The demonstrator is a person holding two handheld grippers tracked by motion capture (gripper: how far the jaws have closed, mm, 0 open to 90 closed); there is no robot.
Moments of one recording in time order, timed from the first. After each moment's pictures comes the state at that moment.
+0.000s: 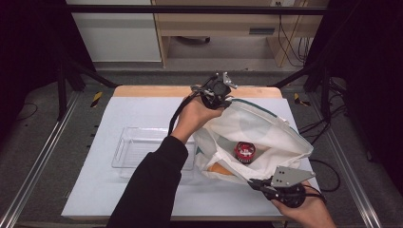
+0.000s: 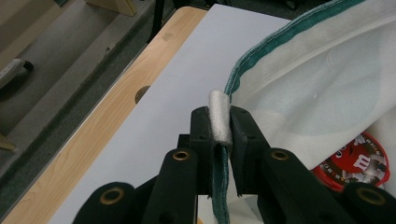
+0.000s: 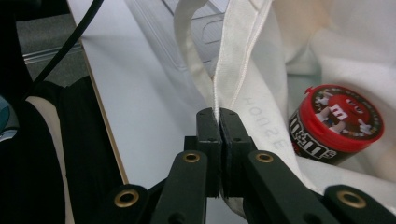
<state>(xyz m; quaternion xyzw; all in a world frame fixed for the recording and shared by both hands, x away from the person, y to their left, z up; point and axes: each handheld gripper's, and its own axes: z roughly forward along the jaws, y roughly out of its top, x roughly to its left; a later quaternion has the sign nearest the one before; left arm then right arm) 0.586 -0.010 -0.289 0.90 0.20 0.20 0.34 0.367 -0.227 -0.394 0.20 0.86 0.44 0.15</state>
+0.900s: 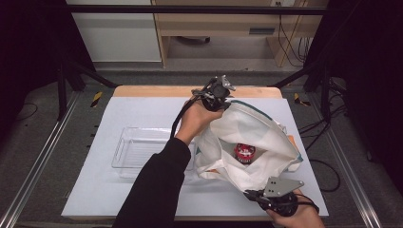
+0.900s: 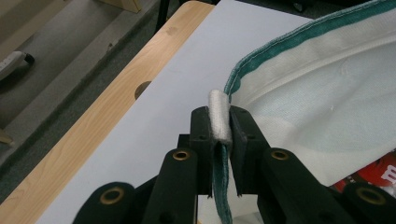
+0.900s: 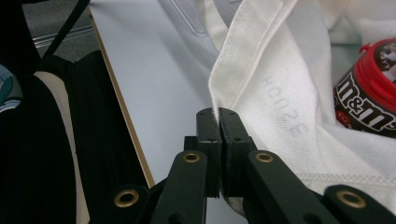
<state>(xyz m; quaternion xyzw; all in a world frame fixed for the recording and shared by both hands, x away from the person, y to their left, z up) 0.597 -0.013 -0.313 0.89 0.22 0.20 0.34 0.360 -0.221 -0.429 0.21 0.88 0.42 0.13</state>
